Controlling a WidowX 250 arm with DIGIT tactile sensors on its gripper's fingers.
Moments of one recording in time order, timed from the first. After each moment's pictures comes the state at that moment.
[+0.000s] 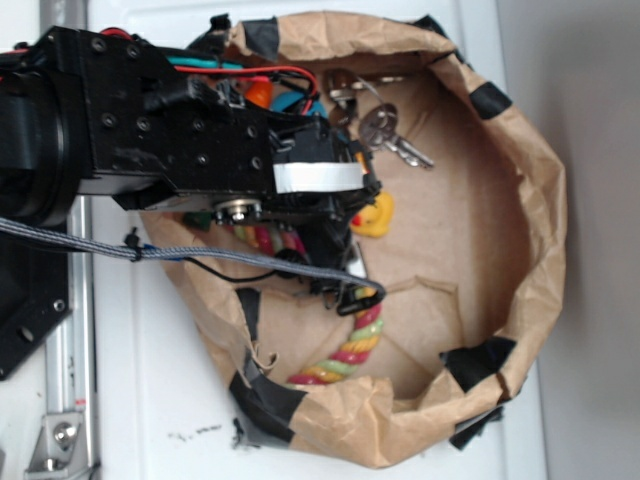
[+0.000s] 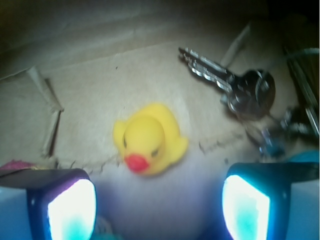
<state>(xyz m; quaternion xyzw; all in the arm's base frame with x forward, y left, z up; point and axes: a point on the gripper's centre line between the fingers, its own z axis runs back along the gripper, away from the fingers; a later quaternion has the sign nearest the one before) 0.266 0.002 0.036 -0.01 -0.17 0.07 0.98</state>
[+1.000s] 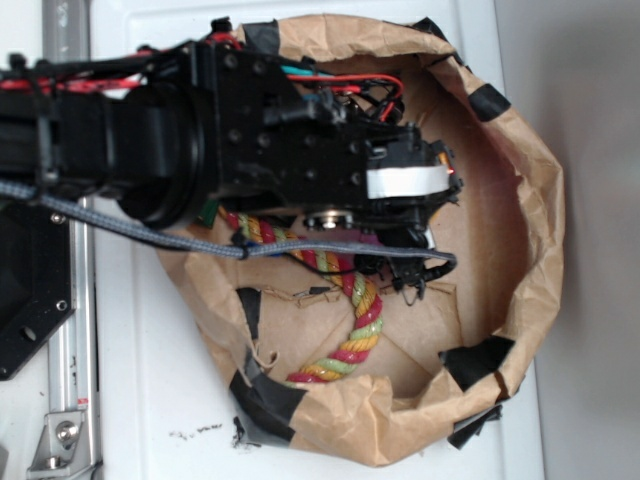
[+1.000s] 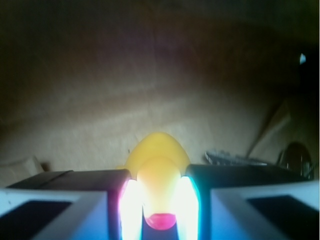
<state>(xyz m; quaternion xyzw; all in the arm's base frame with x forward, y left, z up) 0.313 0.003 0.044 0.00 -0.20 0.09 0.98</state>
